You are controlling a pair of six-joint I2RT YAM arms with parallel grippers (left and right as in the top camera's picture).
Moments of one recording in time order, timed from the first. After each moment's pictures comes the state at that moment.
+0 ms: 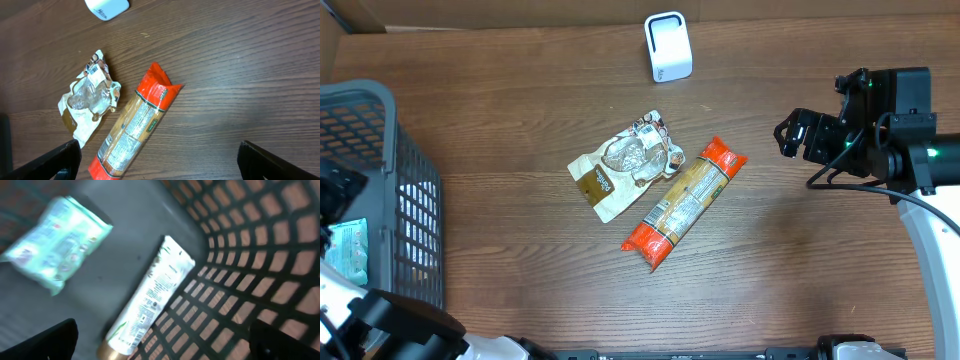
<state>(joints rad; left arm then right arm) 0.97 1.69 1.67 -1.19 0.28 -0.05 0.04 1.35 1.38 -1.03 -0.28 0.31</state>
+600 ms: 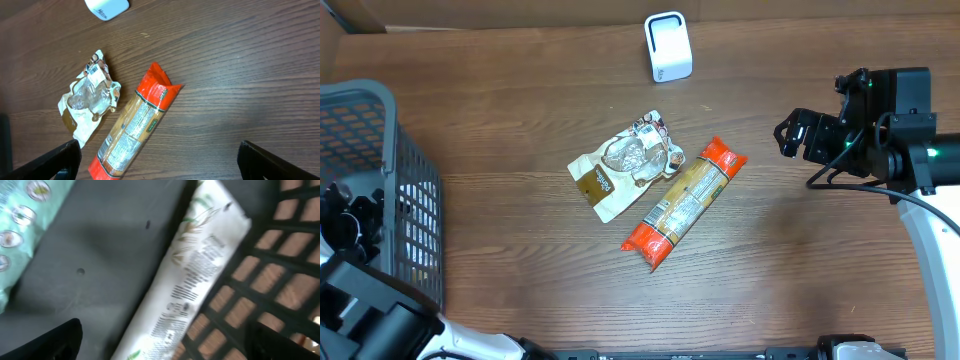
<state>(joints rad) 0.97 1.87 1.47 -1.08 0.27 0.10 0.04 1.35 1.38 -1.03 -0.28 0.30</state>
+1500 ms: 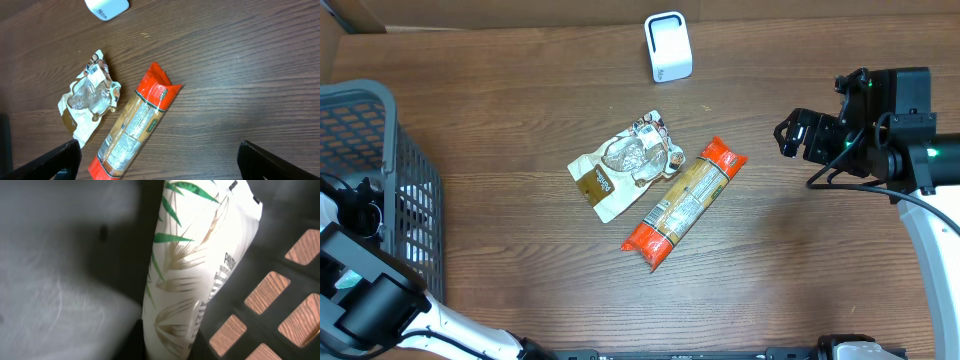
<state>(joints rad) 0.90 2.04 1.53 -1.11 0.28 0.09 0.04 1.35 1.38 -1.03 -0.28 0.30</state>
